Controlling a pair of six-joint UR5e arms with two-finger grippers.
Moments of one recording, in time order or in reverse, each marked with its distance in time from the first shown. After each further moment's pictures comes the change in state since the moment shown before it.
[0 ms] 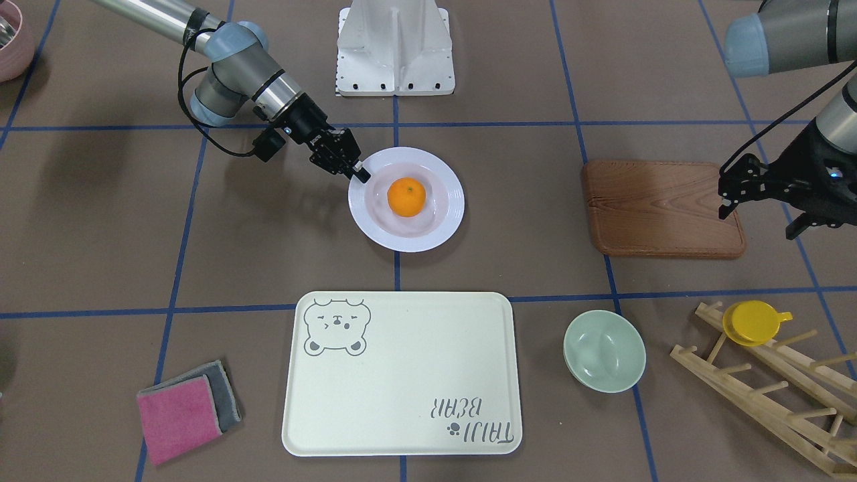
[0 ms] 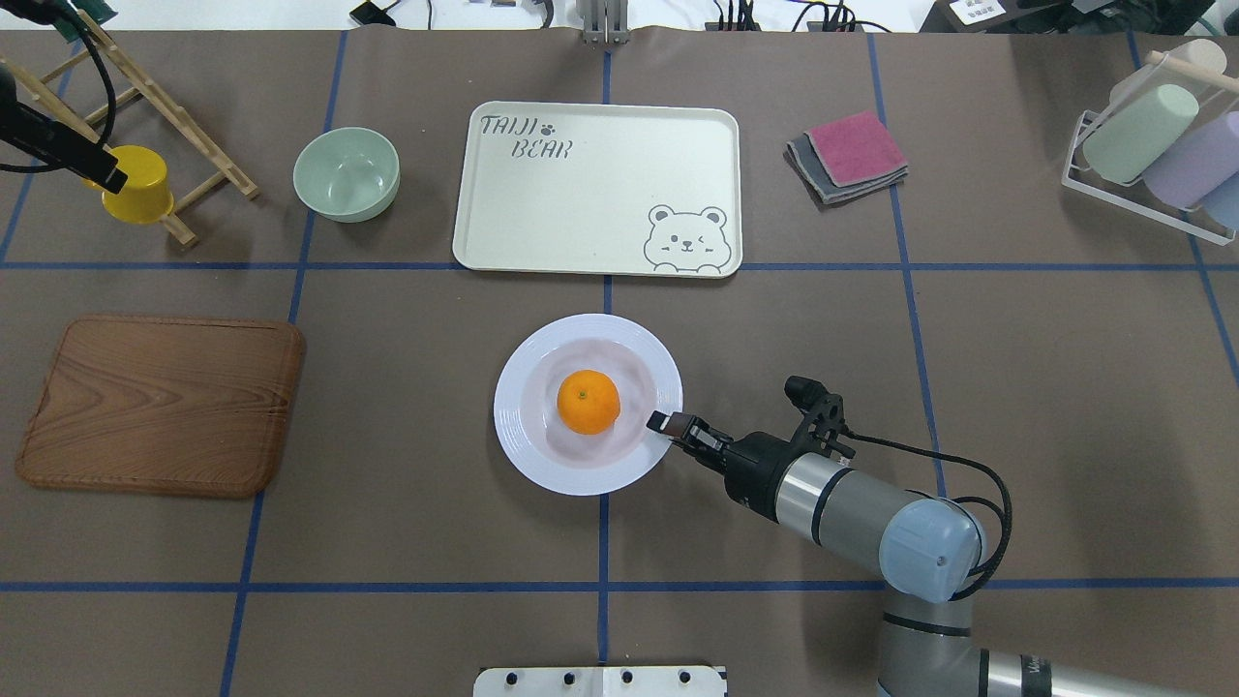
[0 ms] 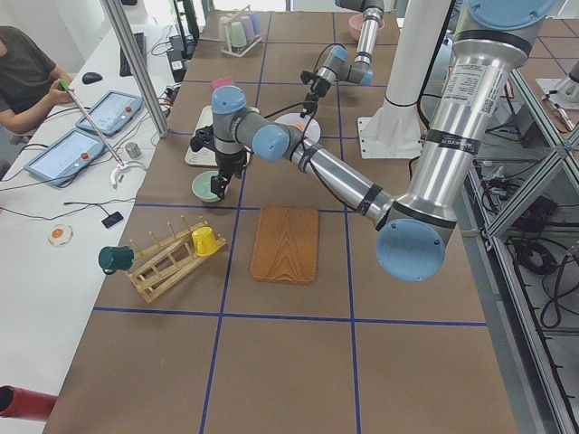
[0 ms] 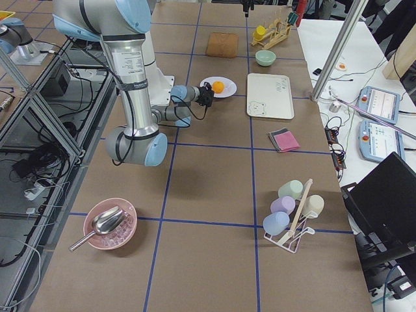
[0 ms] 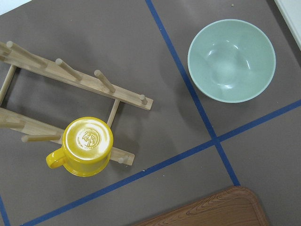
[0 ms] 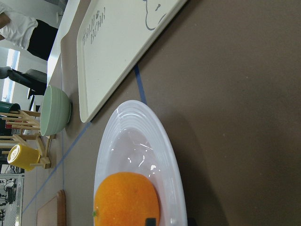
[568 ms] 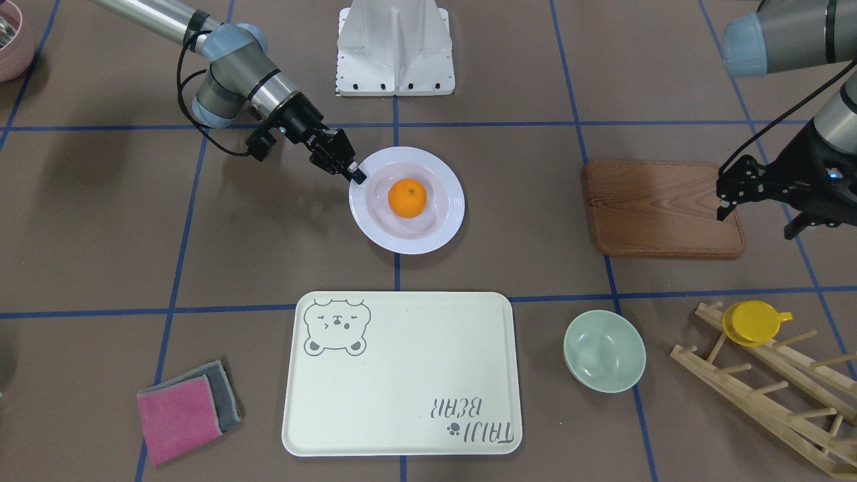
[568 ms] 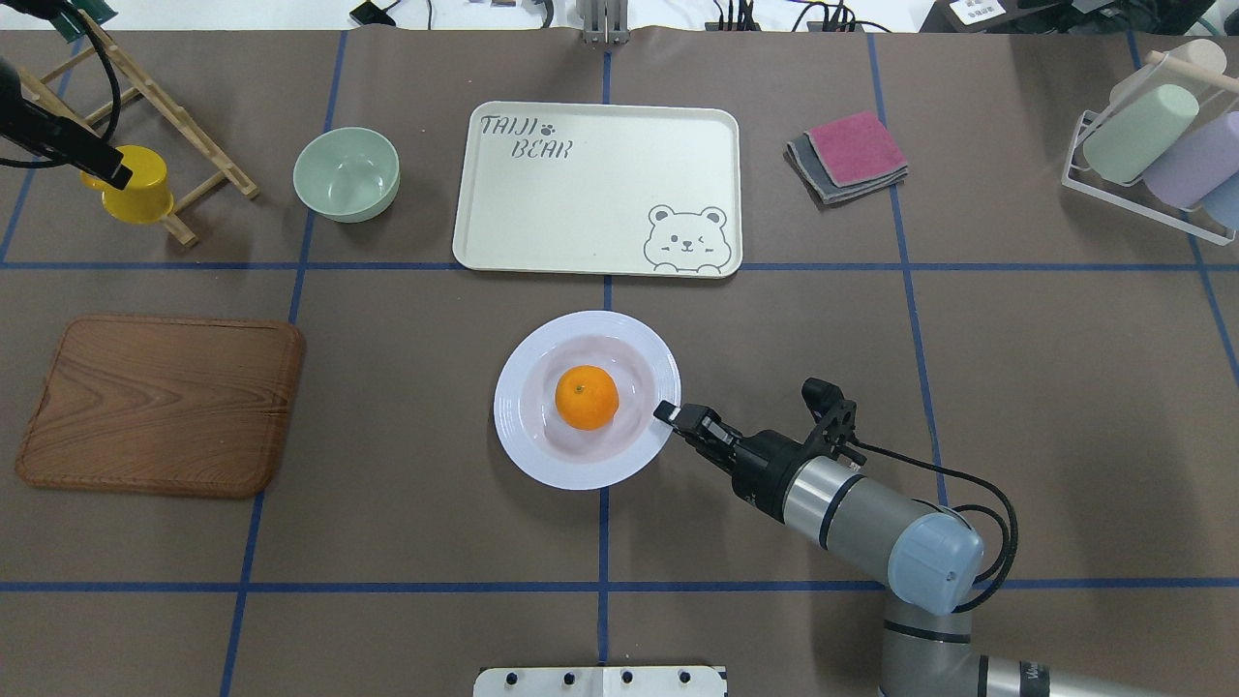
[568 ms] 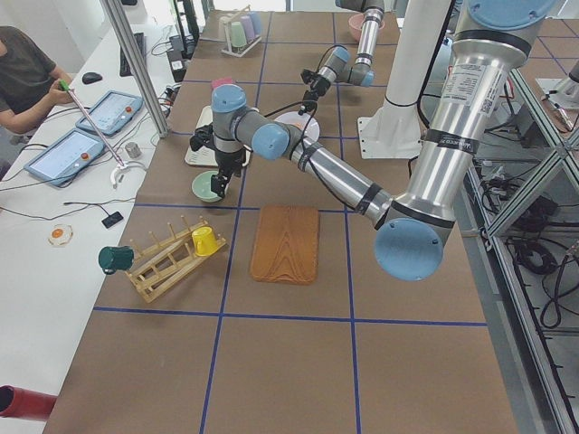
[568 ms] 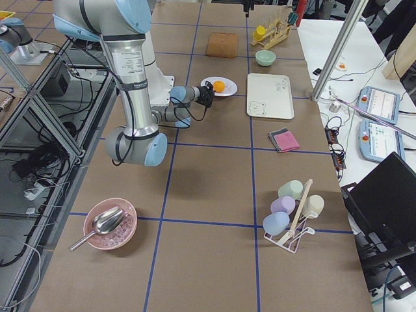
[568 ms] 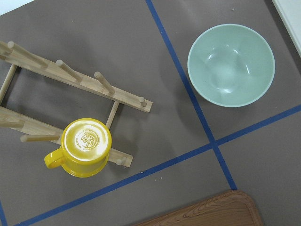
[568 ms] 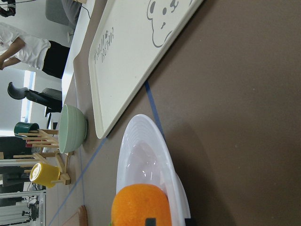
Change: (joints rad) left arm 0.002 -0.005 0.000 0.000 0.003 -0.027; right arm -0.018 -0.001 -0.034 0.095 -0.079 0.042
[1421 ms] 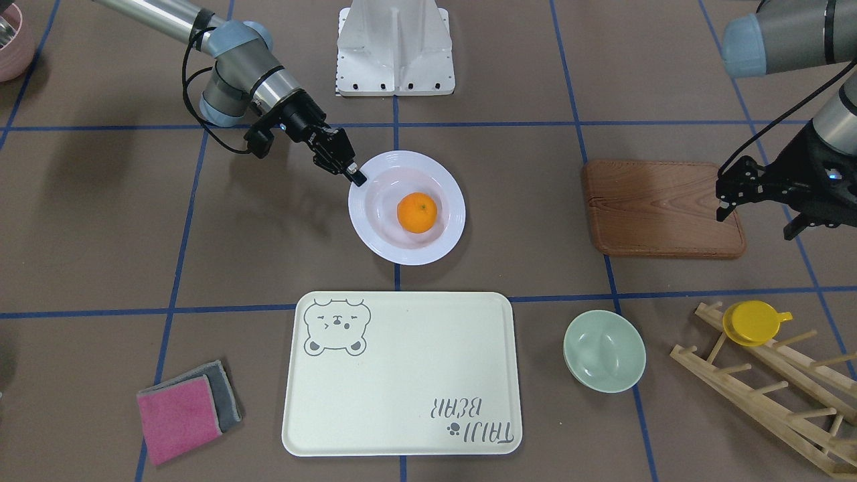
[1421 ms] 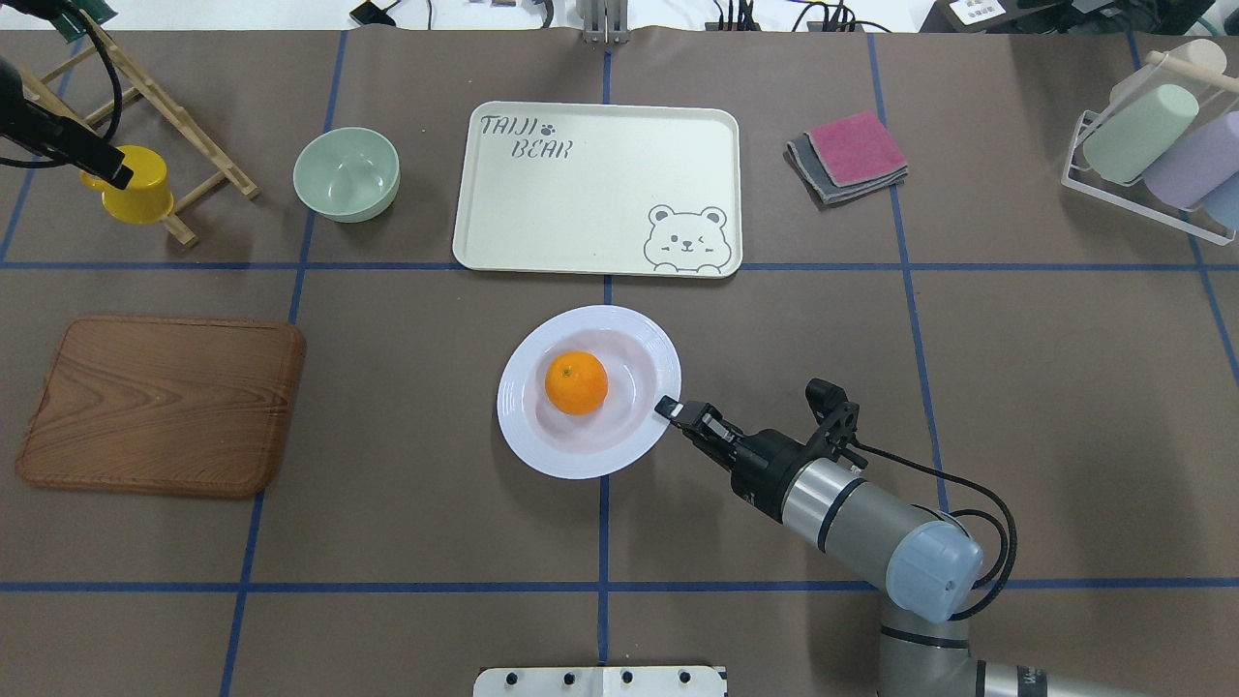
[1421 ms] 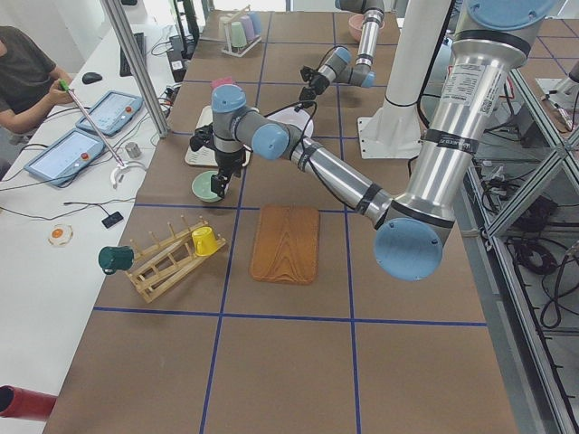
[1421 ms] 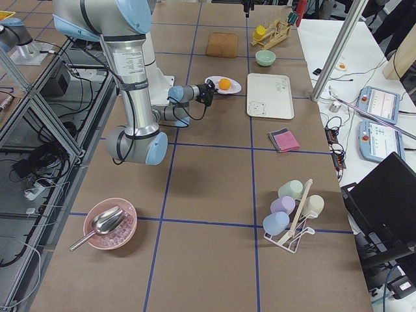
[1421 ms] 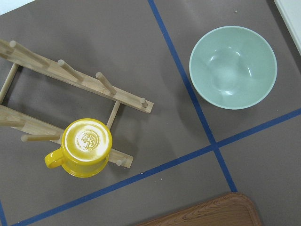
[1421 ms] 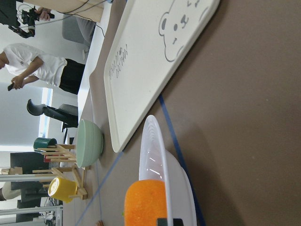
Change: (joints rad) left arm 0.002 -0.001 0.001 0.000 0.002 -0.004; right arm 0.010 0.035 0.007 0.012 -0.113 0.008
